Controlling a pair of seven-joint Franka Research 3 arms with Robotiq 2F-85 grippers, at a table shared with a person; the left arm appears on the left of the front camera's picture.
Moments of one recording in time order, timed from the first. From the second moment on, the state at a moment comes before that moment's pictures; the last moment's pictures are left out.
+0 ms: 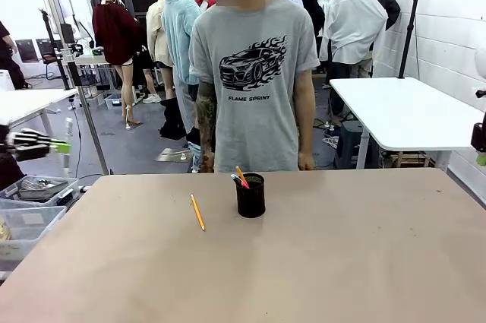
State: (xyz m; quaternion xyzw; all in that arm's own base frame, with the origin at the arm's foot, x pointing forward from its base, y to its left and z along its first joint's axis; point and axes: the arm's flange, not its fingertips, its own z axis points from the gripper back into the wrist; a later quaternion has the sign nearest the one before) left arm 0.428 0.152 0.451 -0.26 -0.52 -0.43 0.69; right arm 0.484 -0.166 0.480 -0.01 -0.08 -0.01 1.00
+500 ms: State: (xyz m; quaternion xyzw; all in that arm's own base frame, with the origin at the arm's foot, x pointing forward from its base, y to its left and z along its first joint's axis) left arm 0.515 0.016 0.446 -0.34 -0.53 -0.46 0.63; right arm 0.484 -0.165 0.480 -0.01 -0.08 -0.01 1.00
